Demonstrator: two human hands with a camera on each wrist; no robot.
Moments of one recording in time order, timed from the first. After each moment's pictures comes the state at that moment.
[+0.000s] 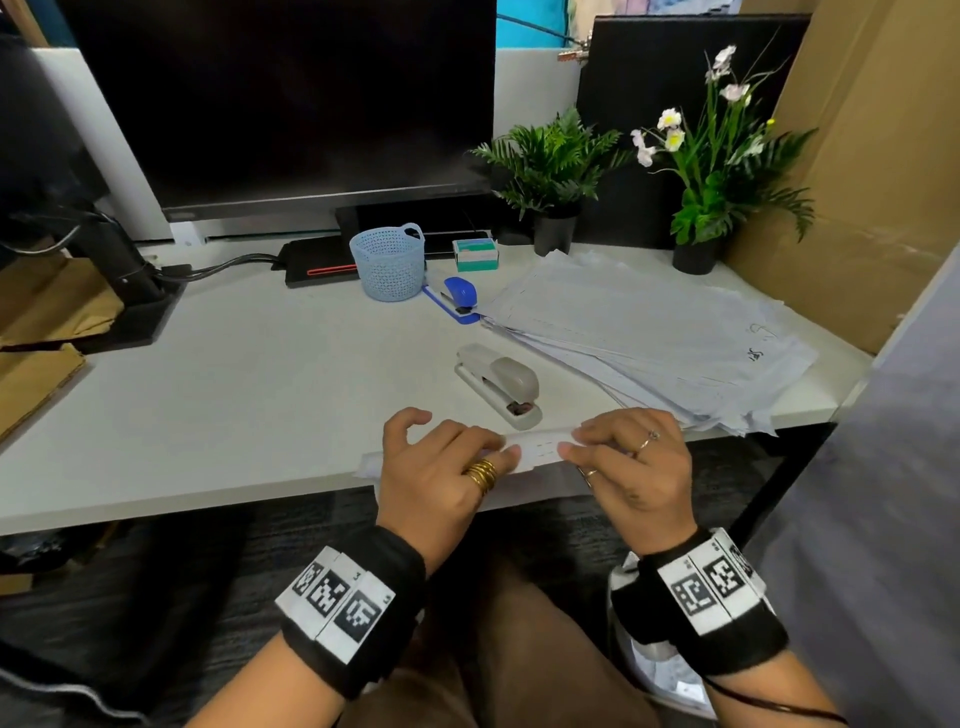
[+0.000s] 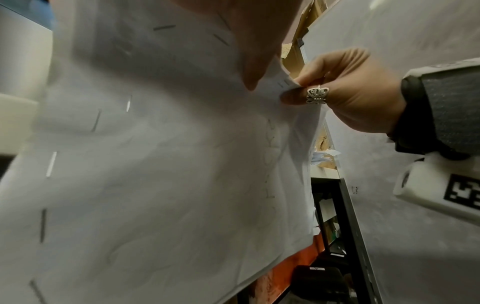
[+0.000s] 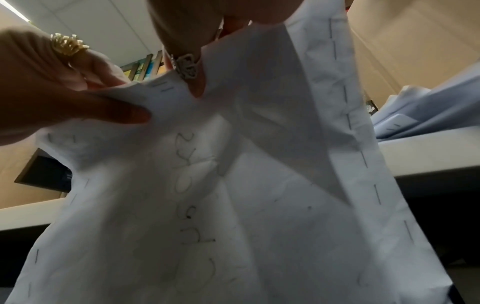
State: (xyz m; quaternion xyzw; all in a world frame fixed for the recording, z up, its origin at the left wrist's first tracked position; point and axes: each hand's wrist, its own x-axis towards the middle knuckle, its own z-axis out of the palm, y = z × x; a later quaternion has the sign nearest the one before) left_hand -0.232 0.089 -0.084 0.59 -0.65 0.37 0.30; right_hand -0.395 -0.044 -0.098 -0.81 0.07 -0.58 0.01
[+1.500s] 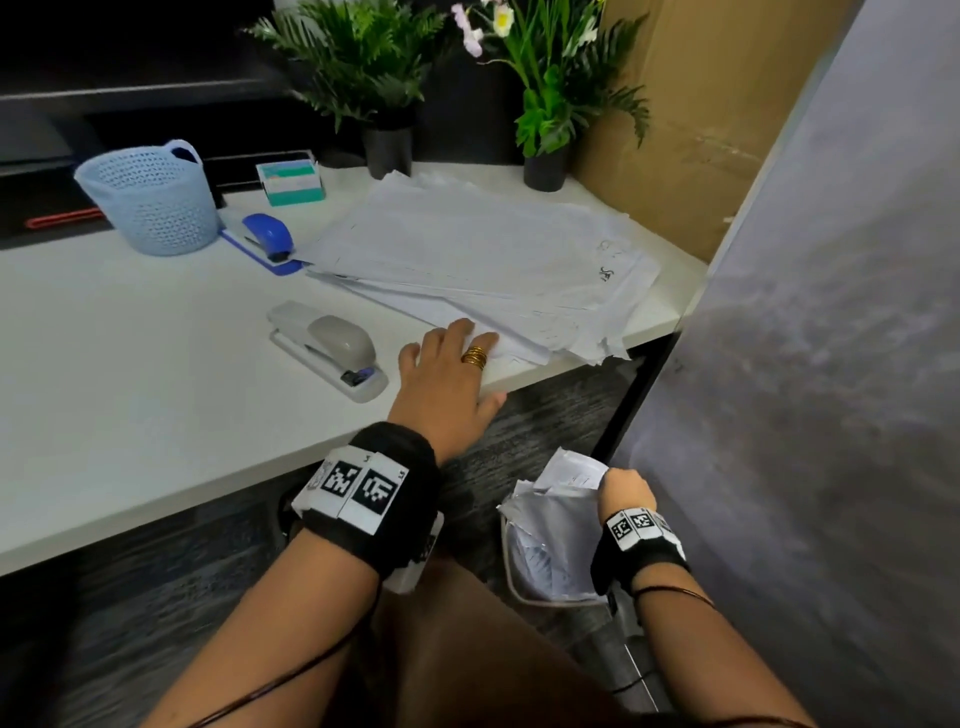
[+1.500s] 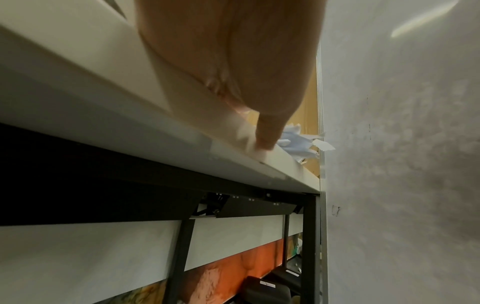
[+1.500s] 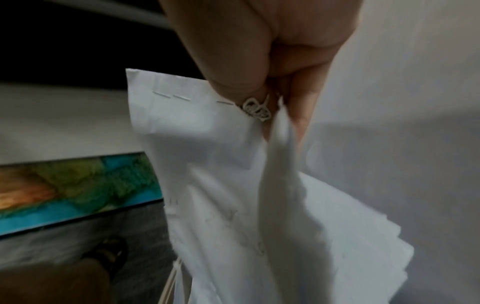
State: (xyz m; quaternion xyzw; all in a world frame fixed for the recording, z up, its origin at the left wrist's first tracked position) left_hand -0.298 -0.054 -0.100 0.71 -0.70 -0.01 0.10; right_hand -0.526 -0.121 -0.255 -0.69 0.70 0.07 0.16
